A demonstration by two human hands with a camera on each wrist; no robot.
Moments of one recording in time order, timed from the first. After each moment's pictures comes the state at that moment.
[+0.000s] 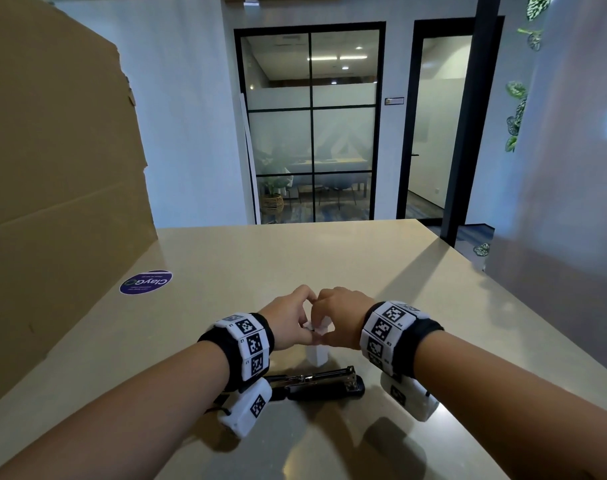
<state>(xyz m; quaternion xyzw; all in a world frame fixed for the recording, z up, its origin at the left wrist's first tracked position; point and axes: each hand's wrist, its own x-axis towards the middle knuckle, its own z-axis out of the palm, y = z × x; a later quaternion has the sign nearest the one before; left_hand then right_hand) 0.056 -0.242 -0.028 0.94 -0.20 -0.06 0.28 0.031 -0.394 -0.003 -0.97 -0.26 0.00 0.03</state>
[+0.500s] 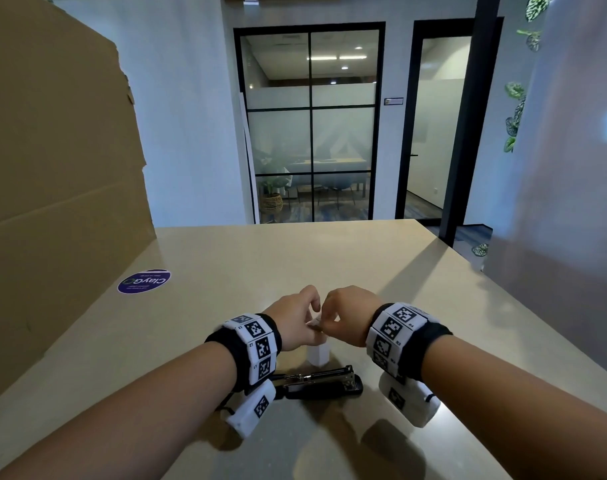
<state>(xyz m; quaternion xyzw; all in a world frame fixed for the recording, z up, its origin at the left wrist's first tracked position) 0.053 -0.251 -0.028 0.95 -0.21 -0.04 0.25 0.031 -0.400 -0.001 -0.98 -0.21 -0.01 0.07</state>
